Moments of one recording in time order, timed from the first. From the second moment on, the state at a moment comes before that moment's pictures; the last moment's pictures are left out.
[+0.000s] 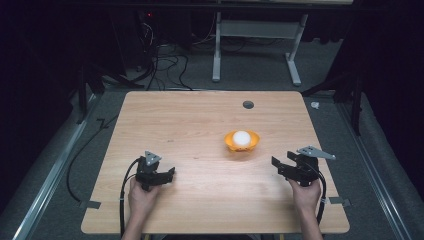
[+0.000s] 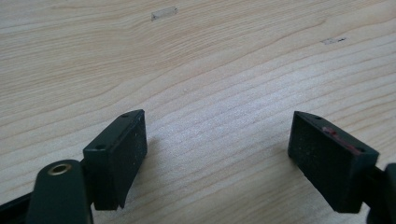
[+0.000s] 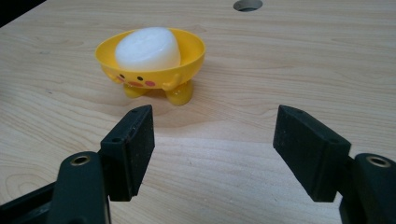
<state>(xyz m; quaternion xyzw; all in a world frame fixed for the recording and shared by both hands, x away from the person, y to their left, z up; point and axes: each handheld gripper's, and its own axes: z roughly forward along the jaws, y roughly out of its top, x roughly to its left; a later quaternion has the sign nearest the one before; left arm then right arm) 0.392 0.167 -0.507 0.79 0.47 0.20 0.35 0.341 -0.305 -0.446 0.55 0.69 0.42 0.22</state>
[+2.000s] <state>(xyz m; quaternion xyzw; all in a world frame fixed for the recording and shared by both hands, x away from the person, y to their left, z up) 0.392 0.167 -0.507 0.79 0.47 0.20 0.35 0.350 -0.264 -0.493 0.54 0.73 0.36 0.20</state>
